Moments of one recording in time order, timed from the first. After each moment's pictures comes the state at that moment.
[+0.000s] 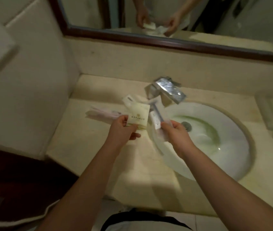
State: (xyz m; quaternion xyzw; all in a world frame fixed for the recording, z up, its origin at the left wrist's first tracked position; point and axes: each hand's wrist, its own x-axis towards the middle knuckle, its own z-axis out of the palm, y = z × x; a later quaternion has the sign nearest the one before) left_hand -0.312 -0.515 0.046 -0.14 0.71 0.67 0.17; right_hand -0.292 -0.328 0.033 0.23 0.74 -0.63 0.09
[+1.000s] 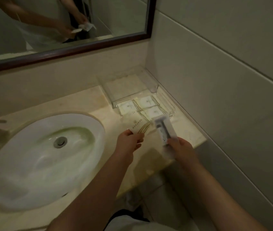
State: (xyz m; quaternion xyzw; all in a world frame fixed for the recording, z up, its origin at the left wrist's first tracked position) left_hand -0.127 0.019 0.030 -0.05 0.63 0.66 0.41; right_hand 0.017 0.132 0.036 0.47 0.63 -0.61 -0.12
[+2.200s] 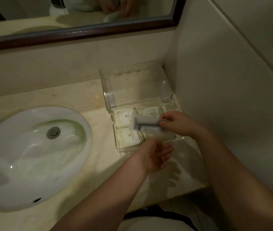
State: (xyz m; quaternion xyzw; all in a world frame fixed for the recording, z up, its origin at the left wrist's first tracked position) left_hand -0.150 0.175 0.030 -0.30 0.46 0.56 0.62; right_hand -0.155 0.324 0.048 0.17 0.87 -0.43 0.19
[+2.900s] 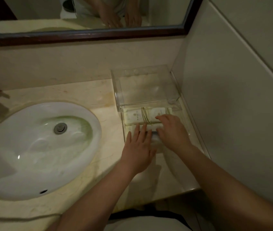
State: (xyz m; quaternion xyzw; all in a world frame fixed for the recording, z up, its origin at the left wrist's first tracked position) left_hand -0.154 0.100 -0.014 0.36 0.91 0.09 0.17; right_hand -0.141 0.262 0.008 0.15 0.98 -0.15 0.03
